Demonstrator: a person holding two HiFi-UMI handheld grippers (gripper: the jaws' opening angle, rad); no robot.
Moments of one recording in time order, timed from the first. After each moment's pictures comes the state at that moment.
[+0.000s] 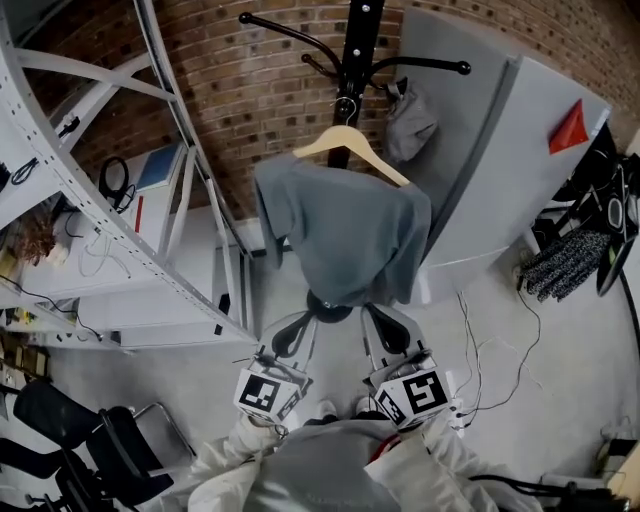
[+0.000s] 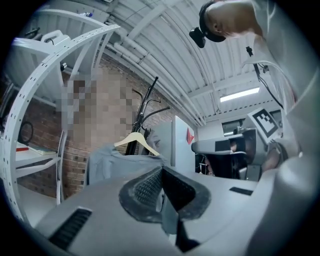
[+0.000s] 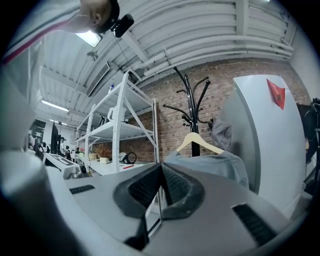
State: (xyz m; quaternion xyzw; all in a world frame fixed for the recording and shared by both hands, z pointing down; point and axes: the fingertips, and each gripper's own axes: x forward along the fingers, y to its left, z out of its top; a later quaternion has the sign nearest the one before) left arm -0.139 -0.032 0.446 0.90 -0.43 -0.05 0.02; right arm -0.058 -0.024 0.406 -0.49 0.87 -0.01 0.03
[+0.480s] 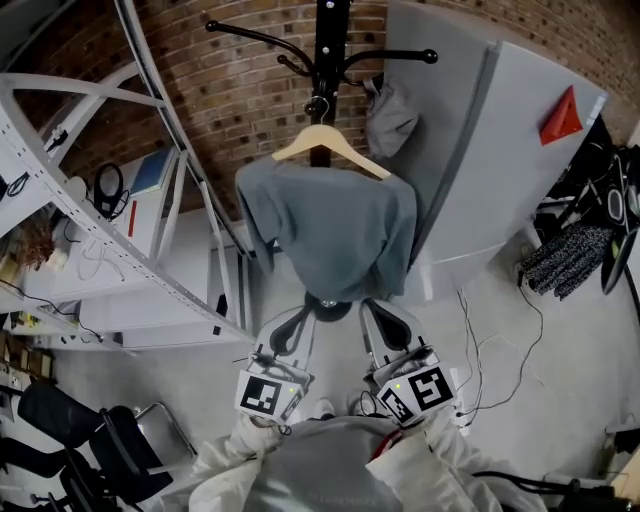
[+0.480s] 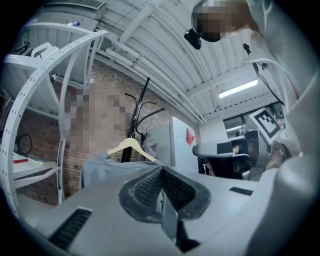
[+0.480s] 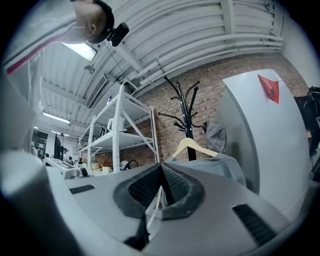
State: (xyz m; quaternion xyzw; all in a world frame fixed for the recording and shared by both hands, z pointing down) left arm -0.093 -0.035 0.426 0.89 -0.45 -0.05 -0.02; right arm -0.010 -0.027 0.397 -0.47 0.88 -0.03 0.07
